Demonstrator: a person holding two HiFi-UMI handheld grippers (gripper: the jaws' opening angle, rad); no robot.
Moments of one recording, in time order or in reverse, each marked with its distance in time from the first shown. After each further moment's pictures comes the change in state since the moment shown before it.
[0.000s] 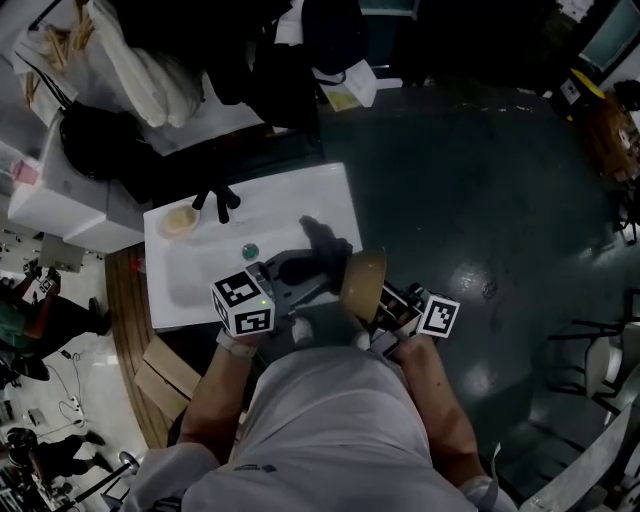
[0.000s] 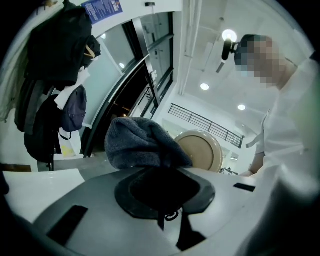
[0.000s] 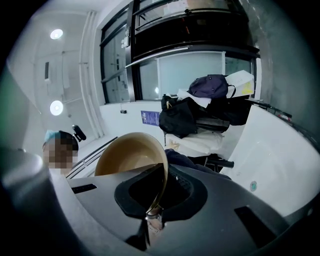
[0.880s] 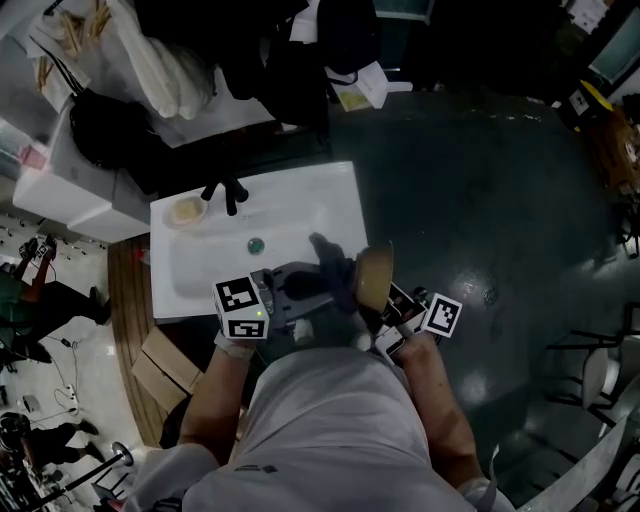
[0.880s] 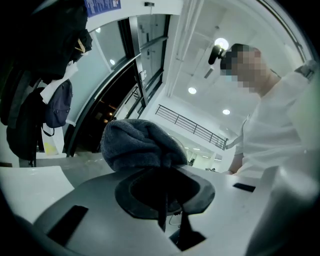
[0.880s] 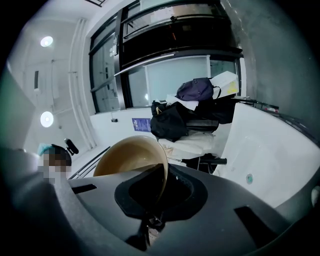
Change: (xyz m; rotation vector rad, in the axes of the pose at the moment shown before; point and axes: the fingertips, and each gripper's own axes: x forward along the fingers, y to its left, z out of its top) left arm -0.015 -0.044 -0.008 0.006 -0.012 -0.180; right arm -0.013 -0.022 0.000 0.107 -0.059 -0.075
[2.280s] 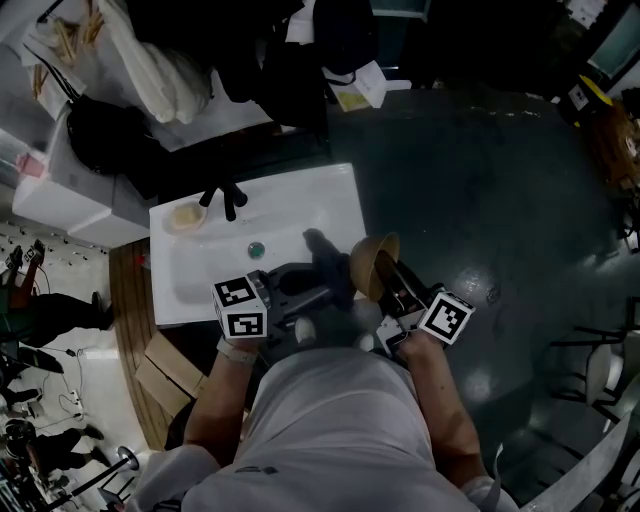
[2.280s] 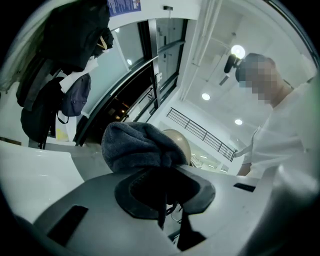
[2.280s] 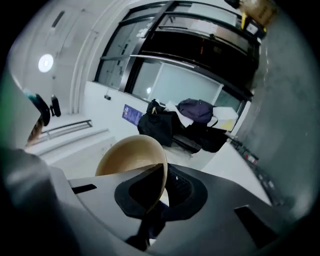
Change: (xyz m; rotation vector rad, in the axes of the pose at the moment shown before) left arm -0.008 0.030 -0.008 -0.149 -0.029 0.086; right arm -0.003 -0.003 0.039 -0.377 -0.046 -0.288
